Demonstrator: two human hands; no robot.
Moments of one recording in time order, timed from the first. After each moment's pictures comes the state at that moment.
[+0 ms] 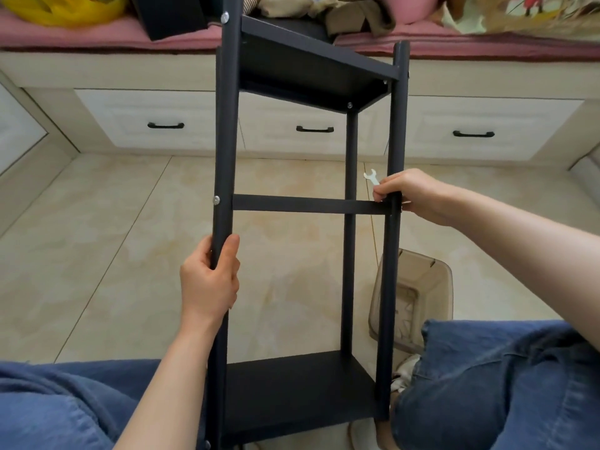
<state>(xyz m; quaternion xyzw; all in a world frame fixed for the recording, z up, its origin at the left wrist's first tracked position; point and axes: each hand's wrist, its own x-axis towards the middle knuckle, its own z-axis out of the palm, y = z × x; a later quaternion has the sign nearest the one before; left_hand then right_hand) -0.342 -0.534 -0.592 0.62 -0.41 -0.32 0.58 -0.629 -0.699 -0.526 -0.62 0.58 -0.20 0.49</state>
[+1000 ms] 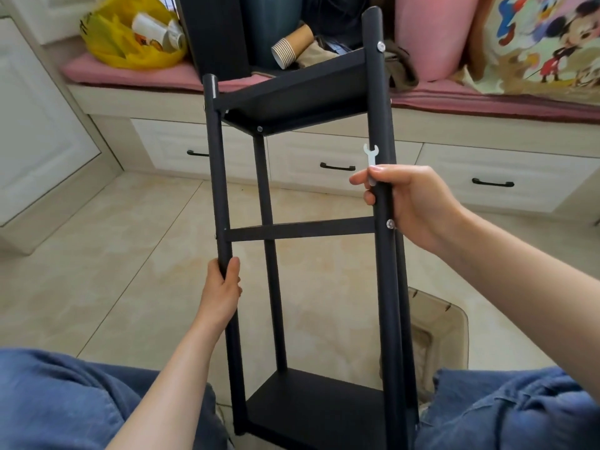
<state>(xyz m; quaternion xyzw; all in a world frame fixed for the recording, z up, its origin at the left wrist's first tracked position) -0.312 -0.562 -0.621 0.73 -0.33 -0.34 0.48 -0.577 -0.658 -0.444 -0.57 0.40 -0.36 0.62</state>
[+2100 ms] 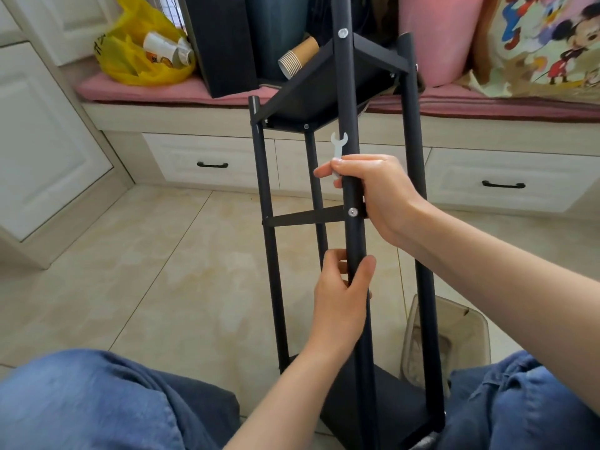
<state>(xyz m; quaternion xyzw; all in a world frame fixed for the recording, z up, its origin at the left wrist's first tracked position) -0.450 -0.547 -0.523 0.60 -0.41 -0.46 0.52 -0.505 -0.635 -0.419 -0.62 0.45 -0.39 0.51</state>
